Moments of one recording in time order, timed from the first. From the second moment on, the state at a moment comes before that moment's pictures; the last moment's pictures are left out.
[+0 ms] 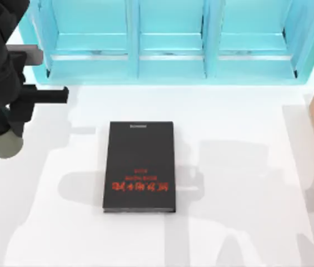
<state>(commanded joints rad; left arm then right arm) -0.21 1.77 1.46 -1.26 0.00 -0.19 0.00 0.00 0.00 0.00 0.00 0.00</state>
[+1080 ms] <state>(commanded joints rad) -0.18 1.80 1.26 -1.02 0.00 -0.16 0.00 0.00 0.00 0.00 0.00 0.00</state>
